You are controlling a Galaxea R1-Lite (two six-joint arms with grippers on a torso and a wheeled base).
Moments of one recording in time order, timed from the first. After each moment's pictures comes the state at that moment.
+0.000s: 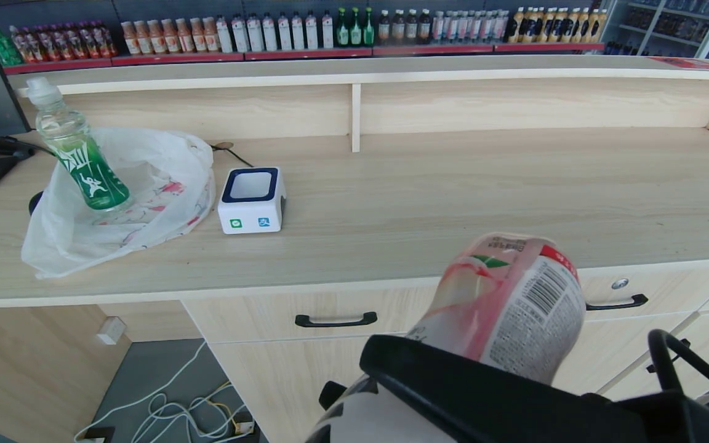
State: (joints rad) left arm 0.00 0.00 0.00 0.00 0.00 0.00; right arm 1.27 1.58 -0.45 -1.57 -0.05 -1.85
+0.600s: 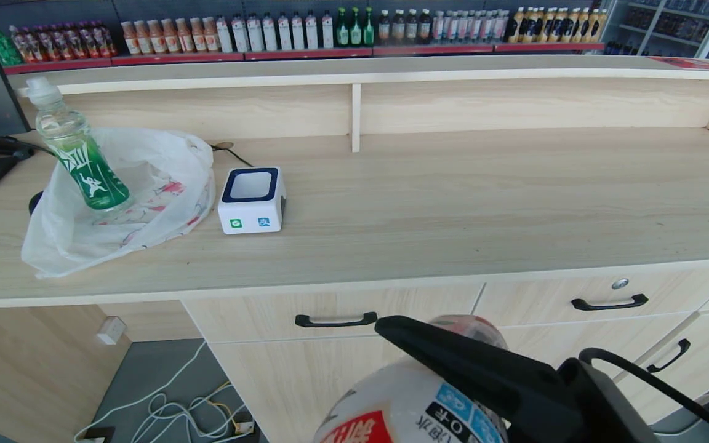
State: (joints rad) left arm 0.00 0.00 0.00 0.00 0.00 0.00; right arm 1.27 1.60 -0.40 -1.57 -0.12 -1.26
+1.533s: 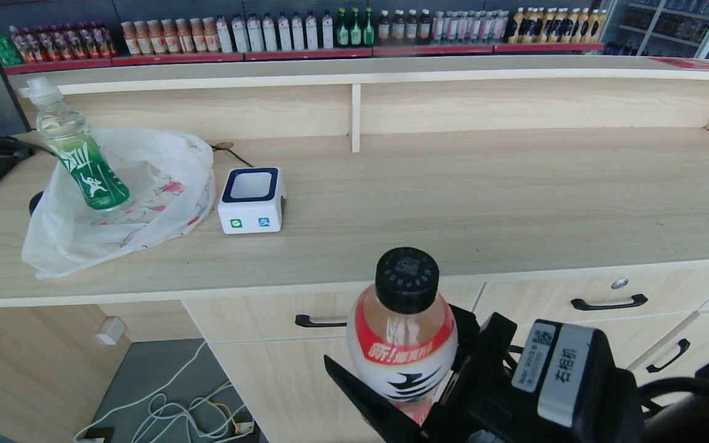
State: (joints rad) left arm 0.00 0.00 0.00 0.00 0.00 0.00; right arm 1.11 1.73 -0.43 -1.57 -0.17 -0.35
